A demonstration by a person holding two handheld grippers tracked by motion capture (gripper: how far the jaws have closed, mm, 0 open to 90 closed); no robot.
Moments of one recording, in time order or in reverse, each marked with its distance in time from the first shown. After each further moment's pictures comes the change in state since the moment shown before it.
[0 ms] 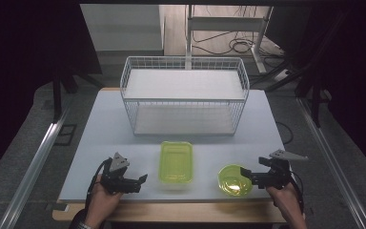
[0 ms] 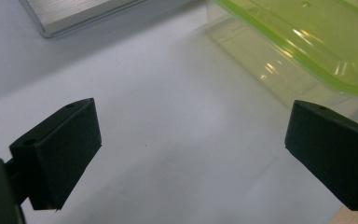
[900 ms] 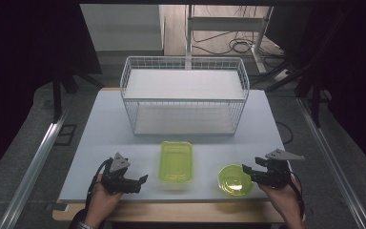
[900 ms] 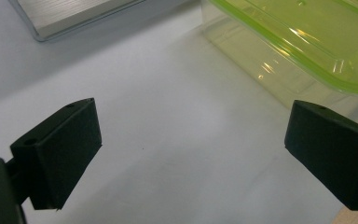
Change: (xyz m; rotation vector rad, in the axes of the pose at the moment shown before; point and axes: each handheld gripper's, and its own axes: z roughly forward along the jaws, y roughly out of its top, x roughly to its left) left arm 0.000 -0.001 0.002 -0.010 -0.020 0.015; right arm 0.017 0.009 -0.006 0.046 -0.123 -0.116
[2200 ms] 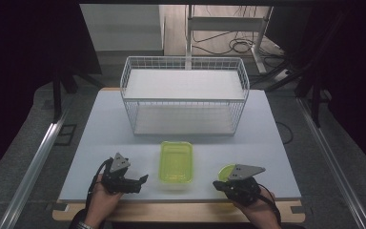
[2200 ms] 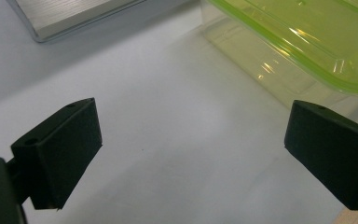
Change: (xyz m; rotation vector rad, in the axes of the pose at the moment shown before) left arm 0.000 0.000 0.001 0.000 0.001 0.005; right arm 0.098 0.004 0.013 0.110 0.300 -0.313
